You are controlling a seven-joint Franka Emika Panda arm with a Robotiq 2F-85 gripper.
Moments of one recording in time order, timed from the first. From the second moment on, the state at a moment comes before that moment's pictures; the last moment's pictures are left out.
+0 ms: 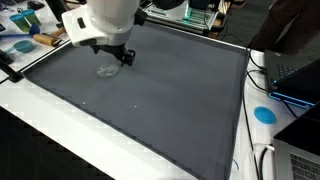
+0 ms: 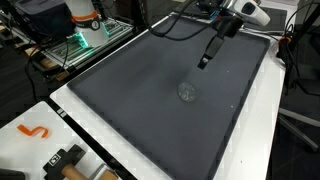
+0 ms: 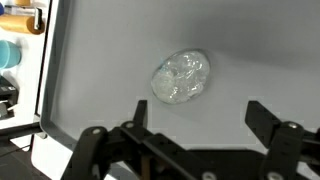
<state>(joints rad) 0.22 0.70 -0.07 -1.42 -0.46 1.82 0.16</state>
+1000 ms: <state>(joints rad) 0.22 0.70 -0.05 -1.43 -0.48 1.85 0.11</state>
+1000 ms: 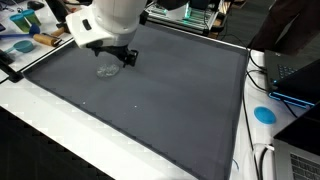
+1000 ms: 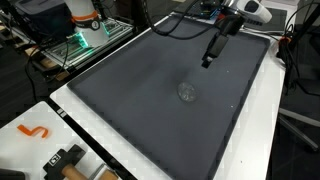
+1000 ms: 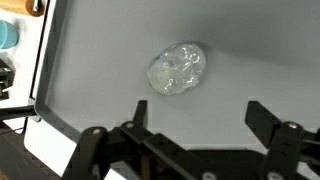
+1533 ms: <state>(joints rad) 0.21 0.69 -0.05 -1.43 -0.48 1.86 0.11</state>
